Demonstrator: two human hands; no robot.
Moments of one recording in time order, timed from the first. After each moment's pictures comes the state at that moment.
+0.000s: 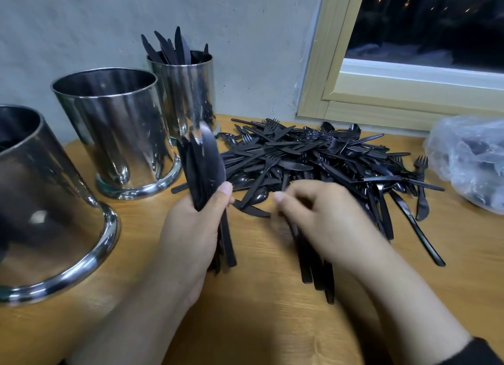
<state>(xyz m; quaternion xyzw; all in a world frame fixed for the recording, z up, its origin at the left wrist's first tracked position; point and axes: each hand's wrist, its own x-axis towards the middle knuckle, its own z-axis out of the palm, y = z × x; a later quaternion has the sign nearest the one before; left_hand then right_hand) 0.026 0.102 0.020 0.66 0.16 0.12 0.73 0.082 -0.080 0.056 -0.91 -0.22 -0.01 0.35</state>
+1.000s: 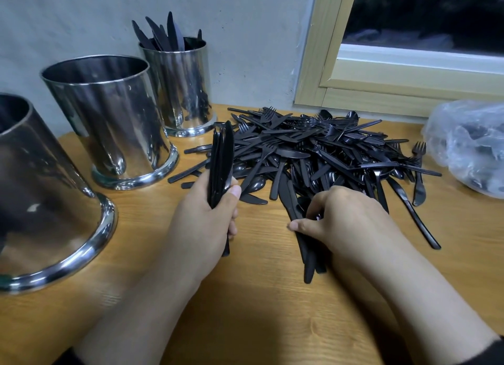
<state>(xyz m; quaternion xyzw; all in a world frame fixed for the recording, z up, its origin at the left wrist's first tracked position) 0.025 0.094 0.016 0.77 0.09 0.15 0.61 0.077 -0.104 0.046 -0.99 -0.10 0.02 0.10</state>
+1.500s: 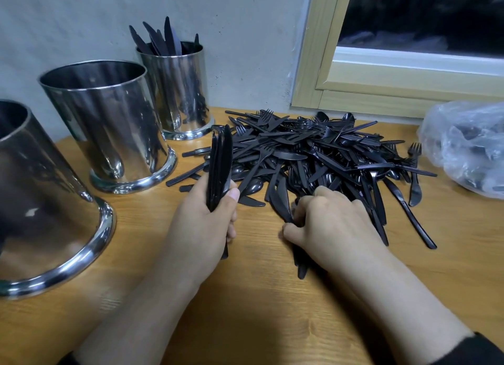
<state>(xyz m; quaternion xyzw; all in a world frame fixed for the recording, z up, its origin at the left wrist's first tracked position) 0.023 0.093 0.017 0.78 0.08 0.15 0.61 0.070 -0.088 0.039 -0.99 -0.13 0.00 0.07</state>
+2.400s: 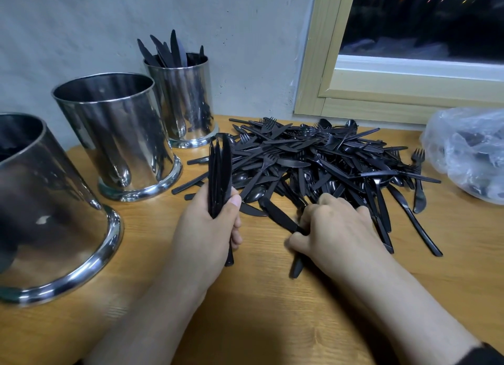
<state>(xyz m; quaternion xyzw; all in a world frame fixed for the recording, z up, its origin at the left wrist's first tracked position) 0.024 0.092 0.021 0.74 0.11 0.14 0.65 0.070 -0.087 0.038 -0.99 -0.13 -0.01 0.08</state>
